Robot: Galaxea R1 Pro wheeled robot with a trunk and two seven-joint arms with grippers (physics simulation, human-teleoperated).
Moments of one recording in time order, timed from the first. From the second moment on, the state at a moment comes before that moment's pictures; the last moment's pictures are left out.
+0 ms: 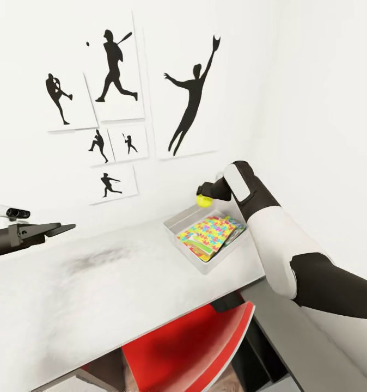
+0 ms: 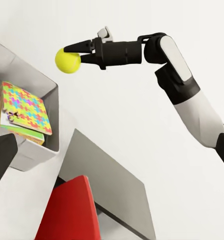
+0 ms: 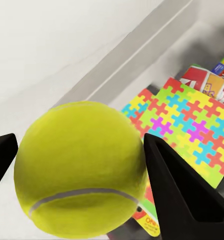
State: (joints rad) left arm -0.69 0.57 0.27 -1.25 0.41 1.03 -1.57; right arm -1.40 0.17 0.05 -0.62 -0.55 0.99 -0.40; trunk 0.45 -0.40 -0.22
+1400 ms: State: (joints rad) left arm -0.69 0.57 0.27 -1.25 0.41 1.03 -1.57; right arm -1.40 0.17 0.05 -0.64 -0.55 0.99 -0.40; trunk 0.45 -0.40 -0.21
